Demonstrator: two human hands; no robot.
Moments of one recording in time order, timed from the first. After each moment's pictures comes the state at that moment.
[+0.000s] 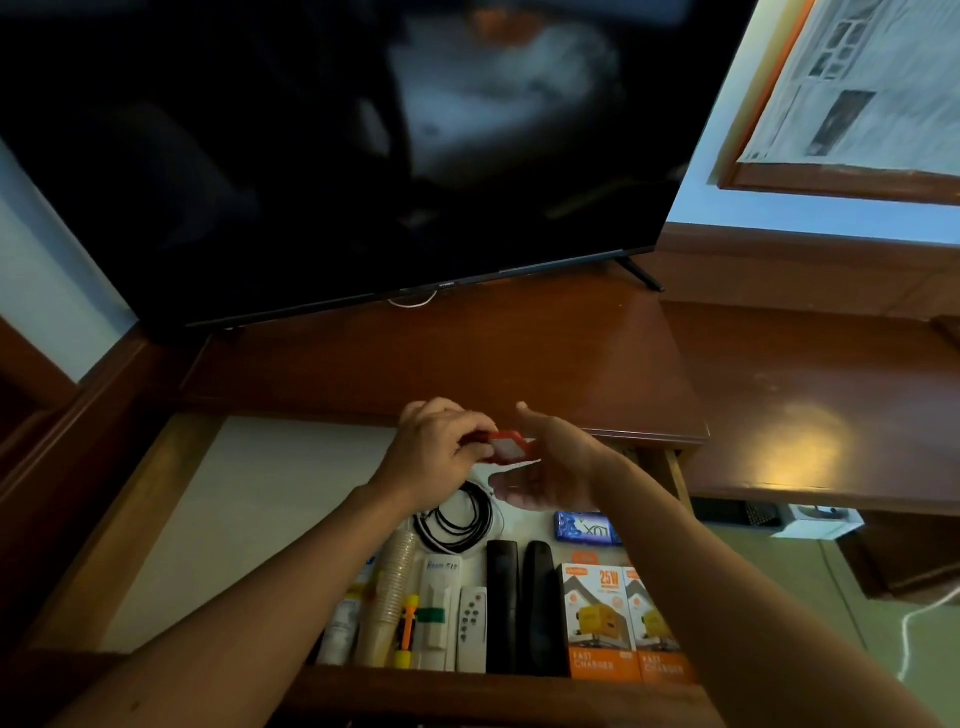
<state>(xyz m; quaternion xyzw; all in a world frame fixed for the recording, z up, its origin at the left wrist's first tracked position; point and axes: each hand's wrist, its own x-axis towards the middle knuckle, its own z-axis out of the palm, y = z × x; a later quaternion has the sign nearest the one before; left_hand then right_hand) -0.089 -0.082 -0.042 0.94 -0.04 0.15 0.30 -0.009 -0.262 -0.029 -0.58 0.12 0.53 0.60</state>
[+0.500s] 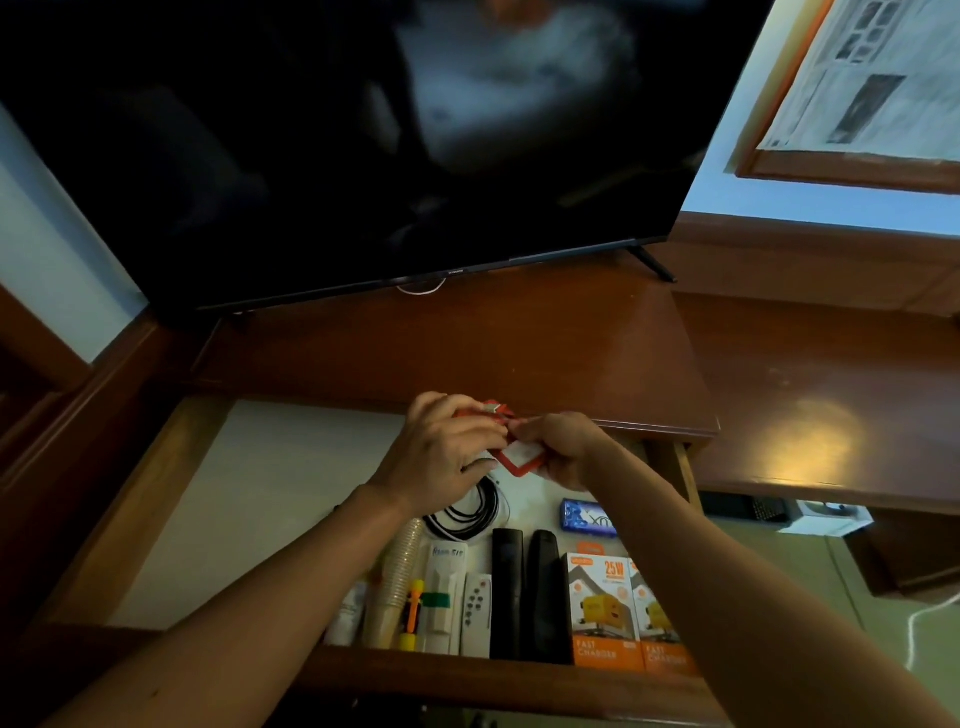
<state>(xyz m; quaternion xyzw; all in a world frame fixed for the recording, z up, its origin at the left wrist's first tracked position) -0.096 -0.071 -0.065 0.95 -0.18 0.21 0.17 -0.003 -0.248 -0.037 -0.63 0.14 0.42 0.64</state>
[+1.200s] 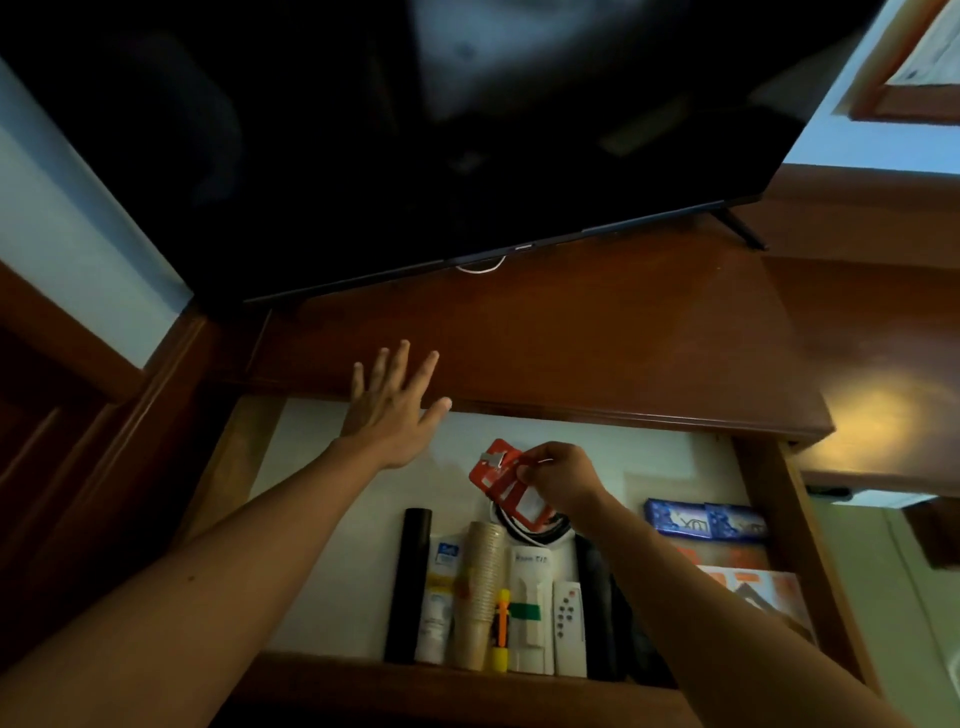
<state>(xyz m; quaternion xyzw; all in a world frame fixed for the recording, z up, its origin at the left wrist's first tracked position) -0.065 0.103 -0.111 0.99 0.11 -0.06 0.08 -0.032 -0.142 -0.121 -0.82 0.06 0.34 0.45</state>
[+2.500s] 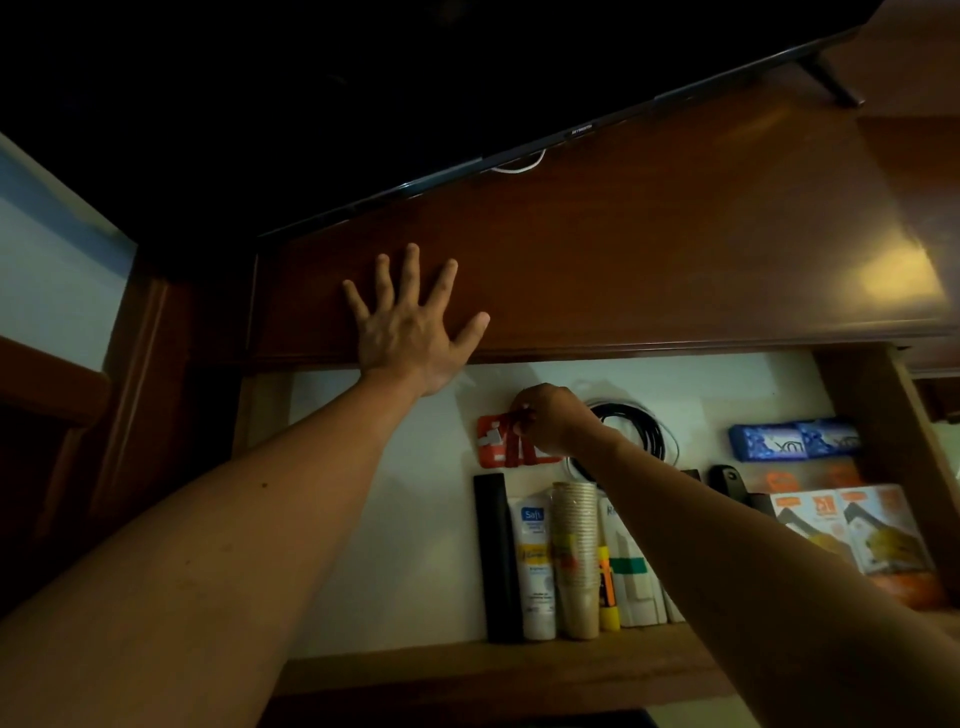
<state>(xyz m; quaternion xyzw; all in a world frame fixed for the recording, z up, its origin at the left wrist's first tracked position) -0.008 0.179 -0.161 0.99 0.10 -0.01 0.03 -0.008 -0.029 -0.208 -0.90 -0.12 0.37 0.19</state>
